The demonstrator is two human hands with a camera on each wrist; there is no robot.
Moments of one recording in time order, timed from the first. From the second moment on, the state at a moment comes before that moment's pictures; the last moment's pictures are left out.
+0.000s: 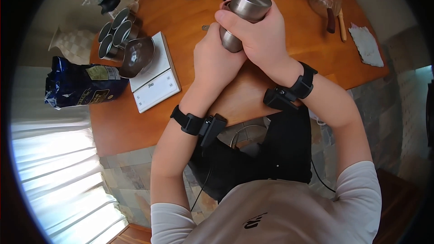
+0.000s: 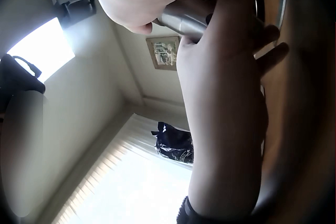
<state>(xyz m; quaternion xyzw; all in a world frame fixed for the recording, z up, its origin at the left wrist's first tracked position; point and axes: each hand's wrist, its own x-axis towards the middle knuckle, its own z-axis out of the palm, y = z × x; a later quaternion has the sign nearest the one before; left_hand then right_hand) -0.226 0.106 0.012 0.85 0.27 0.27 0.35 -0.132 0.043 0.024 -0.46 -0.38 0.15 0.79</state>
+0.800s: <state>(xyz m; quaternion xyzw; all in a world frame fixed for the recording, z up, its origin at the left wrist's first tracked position) -0.224 0.110 0.005 0.86 0.26 0.30 0.33 -0.130 0.043 0.020 -0.43 -0.37 0.19 0.80</state>
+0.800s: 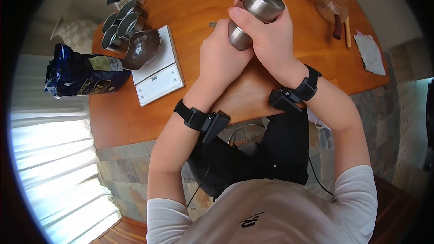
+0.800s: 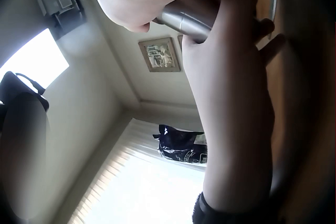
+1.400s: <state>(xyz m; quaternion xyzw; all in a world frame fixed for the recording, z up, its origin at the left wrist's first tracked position) -0.236 0.119 0.013 0.58 0.07 0.05 0.81 -0.095 0.037 0.032 -0.33 -0.47 0.39 0.72</state>
